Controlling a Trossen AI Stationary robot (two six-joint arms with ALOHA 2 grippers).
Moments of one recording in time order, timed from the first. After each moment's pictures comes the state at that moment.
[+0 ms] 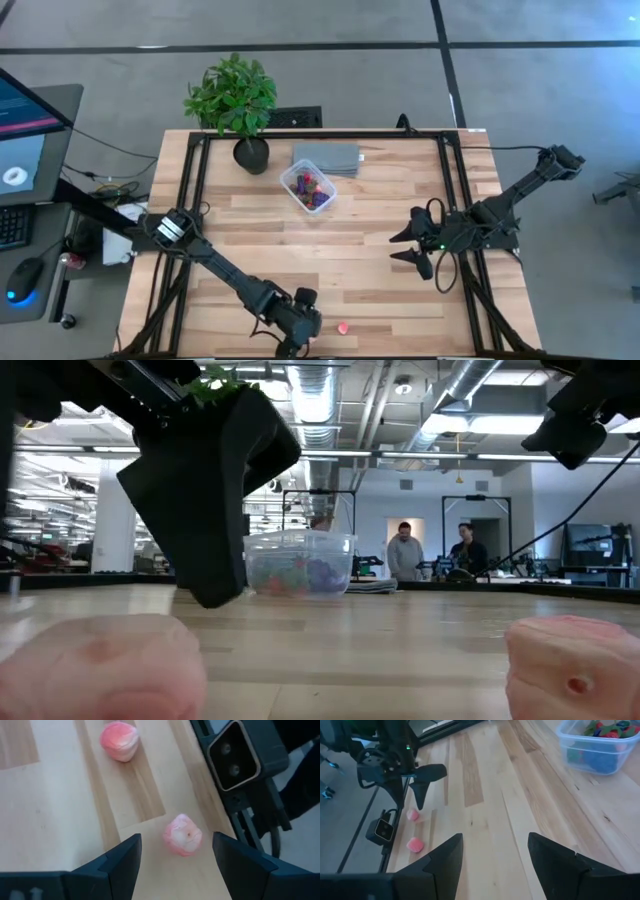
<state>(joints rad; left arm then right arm) -0.62 2.07 1.40 -0.28 -0.02 -0.33 0.59 0.82 0.48 -0.23 0.40 0.60</state>
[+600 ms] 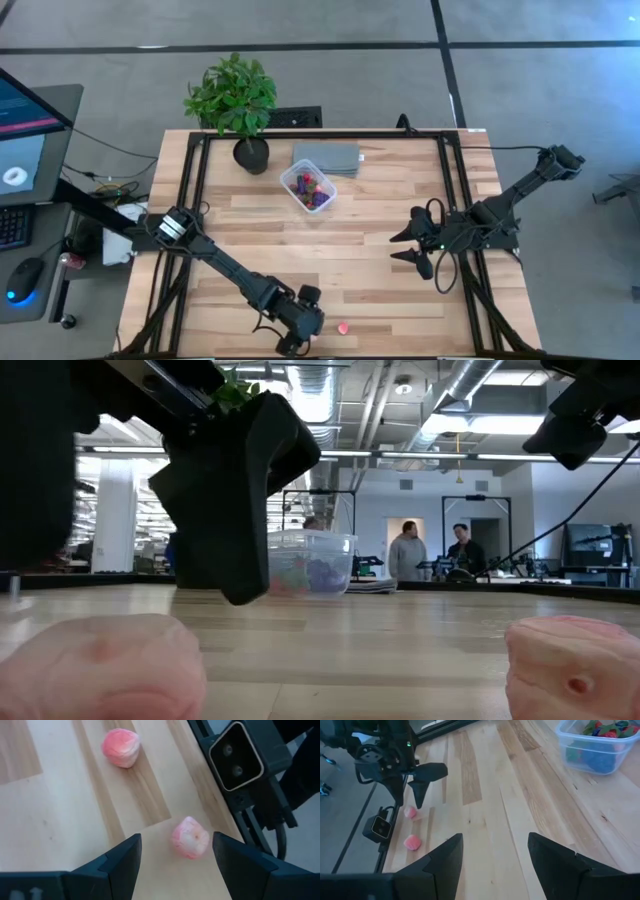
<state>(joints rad) -0.59 2.07 1.40 -0.27 0.03 -0.25 0.59 0.82 0.48 -0.24 0.40 0.59</state>
